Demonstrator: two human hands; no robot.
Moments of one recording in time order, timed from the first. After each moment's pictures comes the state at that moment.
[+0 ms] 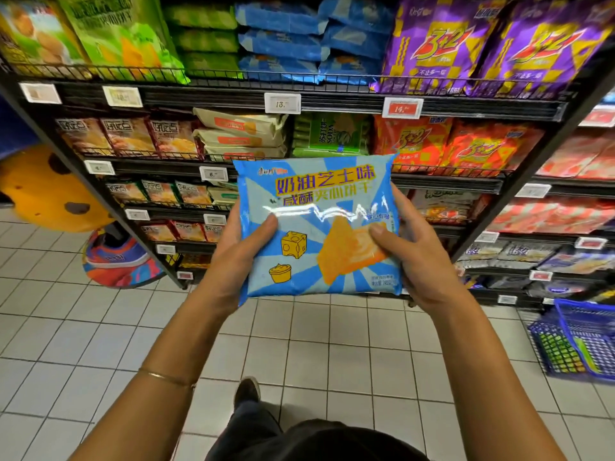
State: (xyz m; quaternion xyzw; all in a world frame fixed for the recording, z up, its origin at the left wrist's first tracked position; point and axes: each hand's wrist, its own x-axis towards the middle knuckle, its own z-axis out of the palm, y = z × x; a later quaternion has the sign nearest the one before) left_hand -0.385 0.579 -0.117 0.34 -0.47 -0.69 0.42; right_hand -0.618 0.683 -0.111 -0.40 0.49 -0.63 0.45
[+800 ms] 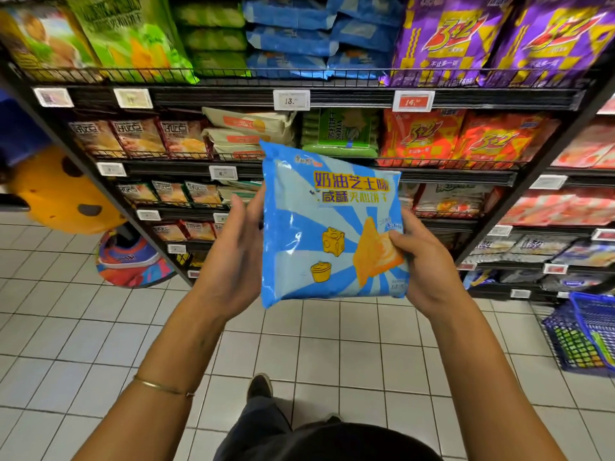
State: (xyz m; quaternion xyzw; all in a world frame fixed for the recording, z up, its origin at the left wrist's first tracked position) left_hand -0.364 0.580 -0.101 0.22 -0.45 -0.80 0.33; right_hand -0.605 0.677 -0.138 -0.25 0.48 -0.67 0.51
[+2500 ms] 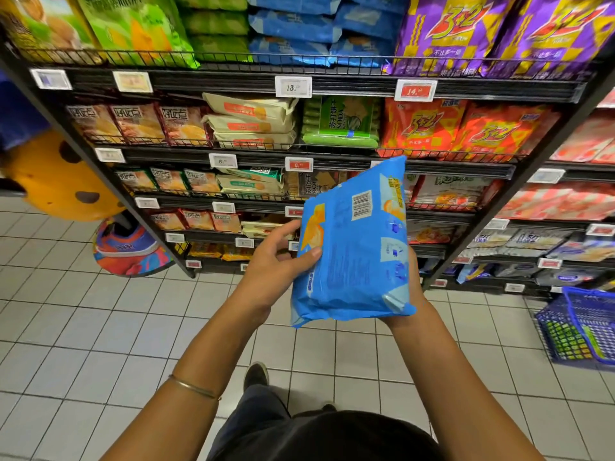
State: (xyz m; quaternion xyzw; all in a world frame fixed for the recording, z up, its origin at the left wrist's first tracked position) left_hand -0.382 0.614 -0.134 0.47 -0.55 -0.64 0.28; right_hand -0.550 0.704 -0.123 -0.28 0.17 -0.62 0.71
